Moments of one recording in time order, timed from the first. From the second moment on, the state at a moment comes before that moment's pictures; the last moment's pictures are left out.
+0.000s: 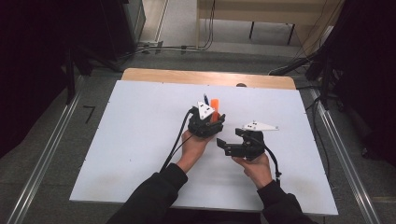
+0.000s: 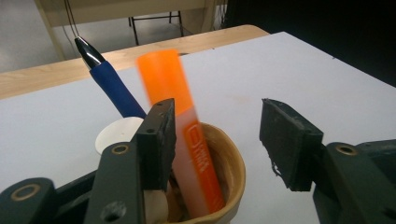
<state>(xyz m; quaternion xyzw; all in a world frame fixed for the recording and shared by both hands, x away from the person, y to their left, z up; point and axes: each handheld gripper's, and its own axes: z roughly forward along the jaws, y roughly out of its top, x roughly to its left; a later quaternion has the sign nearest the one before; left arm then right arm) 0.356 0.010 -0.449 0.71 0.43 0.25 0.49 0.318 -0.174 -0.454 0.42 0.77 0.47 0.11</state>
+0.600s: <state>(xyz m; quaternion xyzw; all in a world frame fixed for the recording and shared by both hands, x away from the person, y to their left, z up) 0.344 0.022 -0.432 0.71 0.44 0.22 0.50 0.318 -0.174 -0.454 0.42 0.77 0.47 0.11</state>
